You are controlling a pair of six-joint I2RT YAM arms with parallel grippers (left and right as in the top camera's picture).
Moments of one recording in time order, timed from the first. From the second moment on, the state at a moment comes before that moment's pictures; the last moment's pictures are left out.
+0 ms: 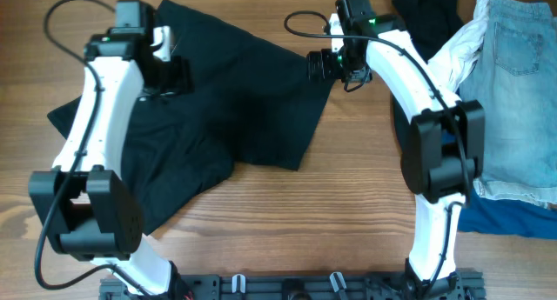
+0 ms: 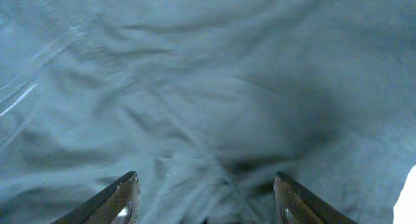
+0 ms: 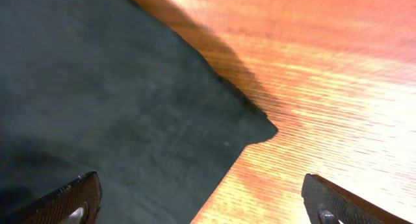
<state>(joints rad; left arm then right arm) -0.02 1.83 1.58 -1.01 0.09 -0.14 0.27 2.22 1.85 -0.95 -0.20 0.15</state>
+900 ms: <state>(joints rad) -0.15 1.83 1.57 -0.93 0.09 -0.11 0.27 2.37 1.85 -0.50 -0.08 0.25</state>
